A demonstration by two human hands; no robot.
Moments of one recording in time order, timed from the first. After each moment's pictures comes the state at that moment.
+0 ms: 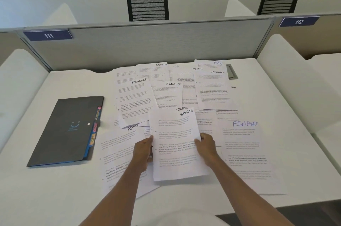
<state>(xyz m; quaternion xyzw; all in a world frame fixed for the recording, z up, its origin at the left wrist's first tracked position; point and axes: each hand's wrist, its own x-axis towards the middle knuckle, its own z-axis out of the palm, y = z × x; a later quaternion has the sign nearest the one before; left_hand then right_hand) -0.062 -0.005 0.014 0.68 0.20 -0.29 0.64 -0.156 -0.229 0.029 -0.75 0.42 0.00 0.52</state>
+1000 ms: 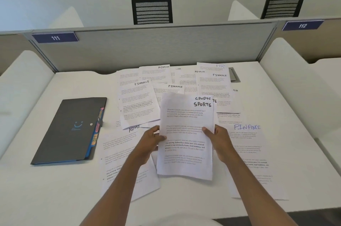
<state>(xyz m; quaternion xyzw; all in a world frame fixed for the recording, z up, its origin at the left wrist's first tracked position) -0.056 -0.020 0.079 0.69 -0.03 -0.37 0.62 -0.164 -0.272 0.073 -0.64 0.32 -0.07 0.69</state>
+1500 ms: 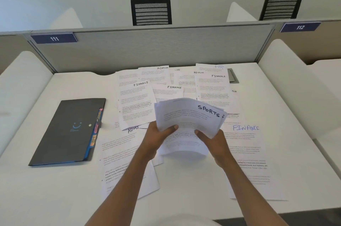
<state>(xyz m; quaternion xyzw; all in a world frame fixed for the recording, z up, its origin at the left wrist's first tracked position) -0.065 -0.048 0.110 0.67 -0.11 -0.26 0.68 -0.175 -0.250 0.091 -0.67 0.22 -0.12 0.69</state>
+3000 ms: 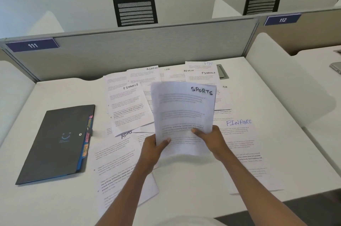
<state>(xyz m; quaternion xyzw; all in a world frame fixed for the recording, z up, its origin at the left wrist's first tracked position) -0.076 -0.043 0.064 0.74 -0.09 -0.26 0.62 -0.167 -0.270 0.074 -0.65 0.28 -0.10 0.70</state>
